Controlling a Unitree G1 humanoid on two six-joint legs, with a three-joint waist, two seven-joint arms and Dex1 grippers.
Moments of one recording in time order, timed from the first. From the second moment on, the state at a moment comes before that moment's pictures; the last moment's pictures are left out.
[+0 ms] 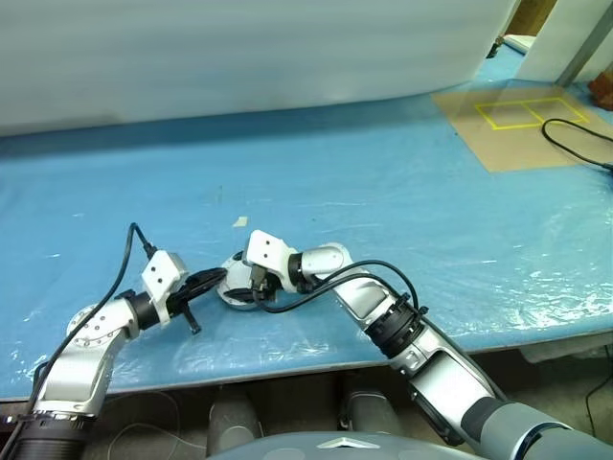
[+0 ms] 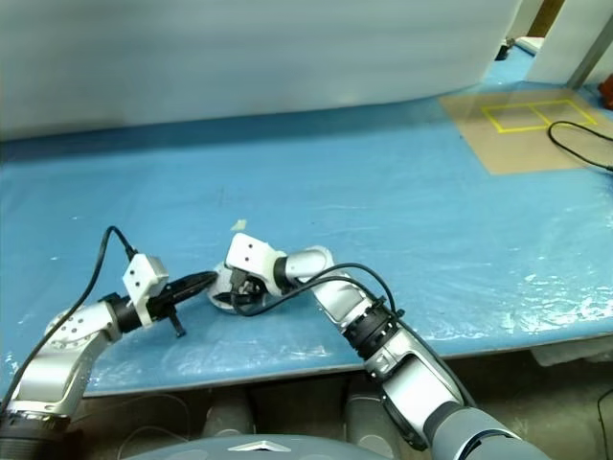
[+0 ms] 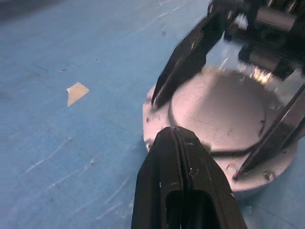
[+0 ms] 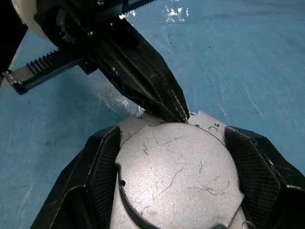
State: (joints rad) left arm 0.07 0.57 0.08 -0.07 -0.30 0.08 -0.87; right arm -0.60 -0.08 0.58 0.24 -0.05 0.34 0.83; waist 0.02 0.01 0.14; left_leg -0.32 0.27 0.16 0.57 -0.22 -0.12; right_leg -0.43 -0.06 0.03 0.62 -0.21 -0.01
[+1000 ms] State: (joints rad) left arm 0.04 0.58 0.05 -0.09 -0.36 0.15 -0.97; right arm -0.61 -0.05 0.49 0.23 0.03 0.46 0.84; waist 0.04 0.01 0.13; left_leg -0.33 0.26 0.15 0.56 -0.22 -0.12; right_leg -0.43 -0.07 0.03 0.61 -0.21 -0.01
